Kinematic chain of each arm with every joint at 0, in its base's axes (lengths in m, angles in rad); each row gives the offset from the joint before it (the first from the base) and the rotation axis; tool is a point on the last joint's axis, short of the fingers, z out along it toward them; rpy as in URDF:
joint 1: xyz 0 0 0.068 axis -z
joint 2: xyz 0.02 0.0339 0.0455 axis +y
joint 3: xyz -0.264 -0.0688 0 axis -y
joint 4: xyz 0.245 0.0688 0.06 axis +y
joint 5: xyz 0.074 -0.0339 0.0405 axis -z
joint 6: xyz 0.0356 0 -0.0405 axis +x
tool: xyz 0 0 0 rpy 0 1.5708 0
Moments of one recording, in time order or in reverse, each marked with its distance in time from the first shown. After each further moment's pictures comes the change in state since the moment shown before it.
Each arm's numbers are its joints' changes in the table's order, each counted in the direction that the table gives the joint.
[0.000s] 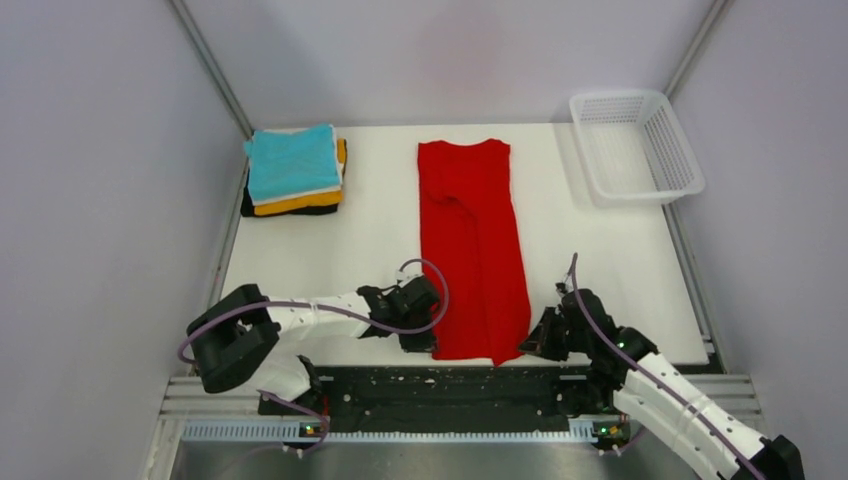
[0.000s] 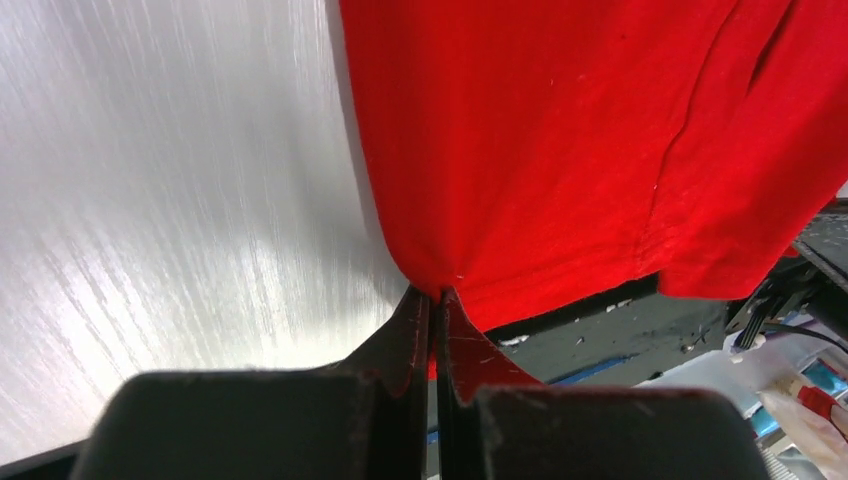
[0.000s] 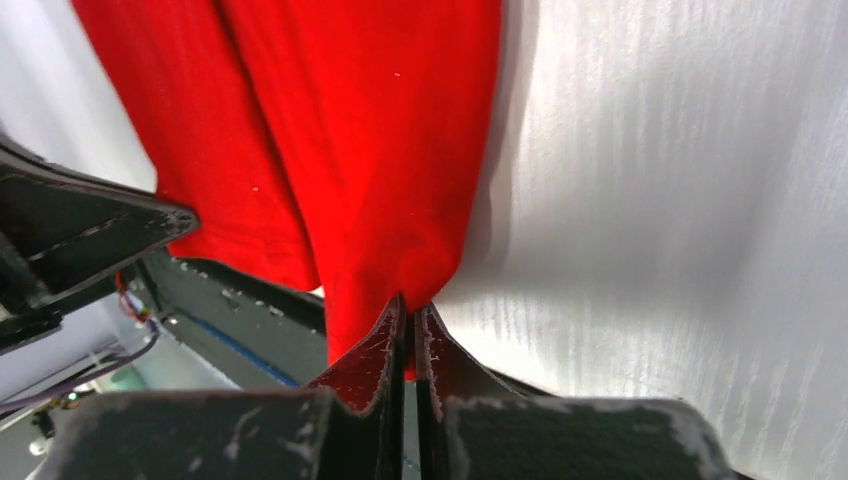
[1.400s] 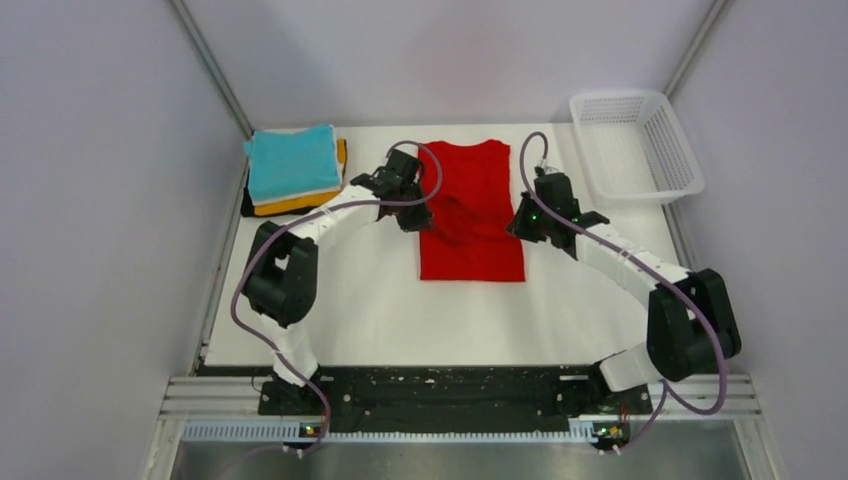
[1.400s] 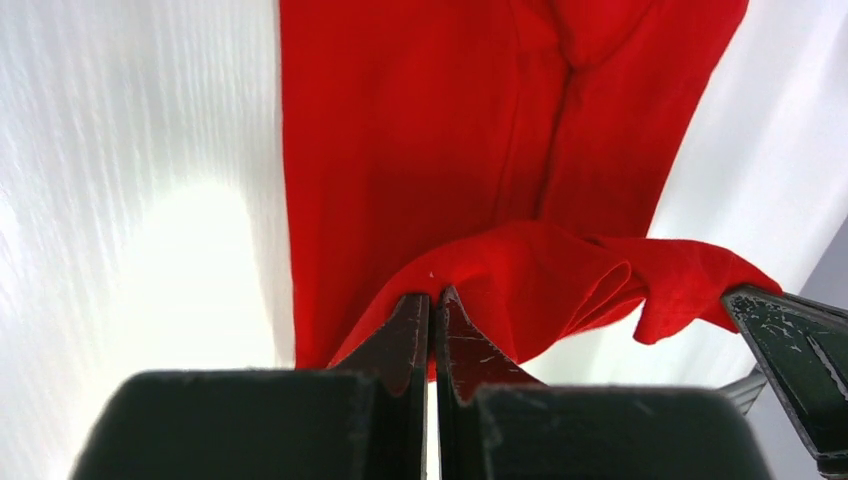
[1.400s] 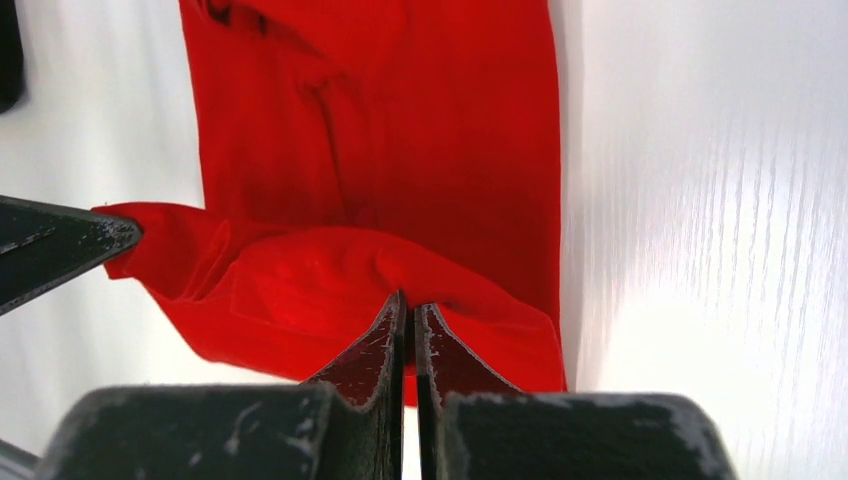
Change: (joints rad) left arm -0.511 0.401 0.736 0.183 0.064 0.371; right arm 0.173 0.870 0.731 -0.296 0.222 -0.328
